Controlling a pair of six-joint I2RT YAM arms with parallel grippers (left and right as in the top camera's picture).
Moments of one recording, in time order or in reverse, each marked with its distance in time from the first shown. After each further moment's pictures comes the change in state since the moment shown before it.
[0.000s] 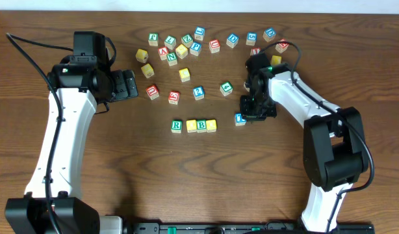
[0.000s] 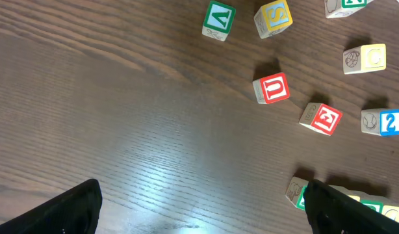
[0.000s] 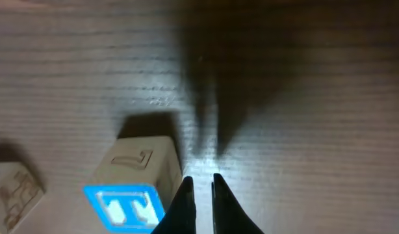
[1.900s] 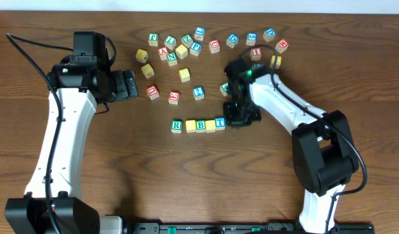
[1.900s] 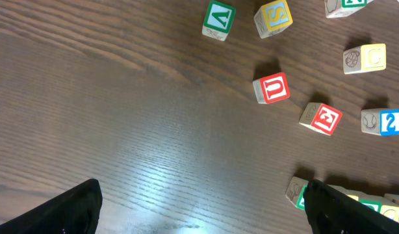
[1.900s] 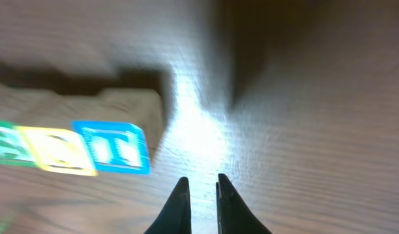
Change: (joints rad) left arm 0.000 0.000 0.000 0.000 0.000 0.000; right arm 0.139 0.000 0.083 -0.117 -0.038 0.019
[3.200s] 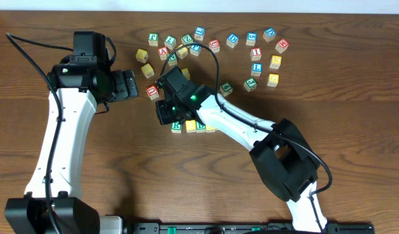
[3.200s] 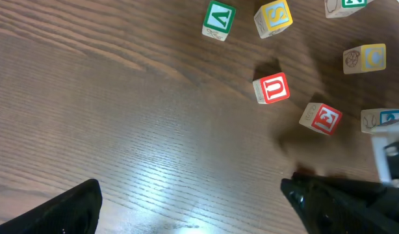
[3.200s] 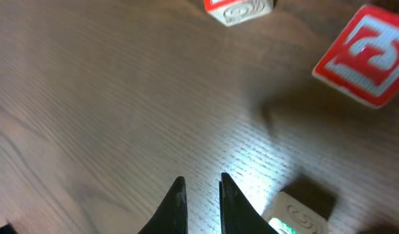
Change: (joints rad) left arm 0.000 0.000 0.000 0.000 0.000 0.000; right arm 0.340 0.126 0.125 0.569 -0.123 0.210
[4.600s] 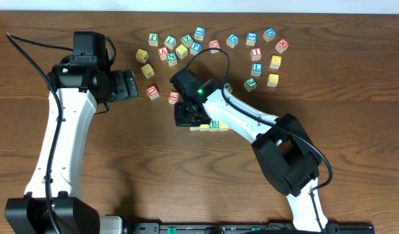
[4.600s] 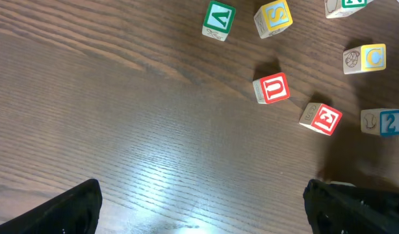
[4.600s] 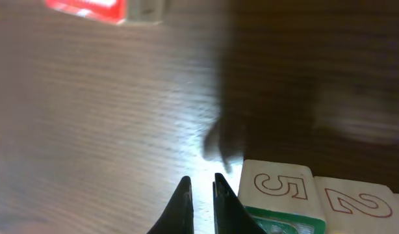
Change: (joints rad) left arm 0.000 0.000 0.000 0.000 0.000 0.000; right arm -0.064 0.018 0.000 -0.248 0.105 0.149
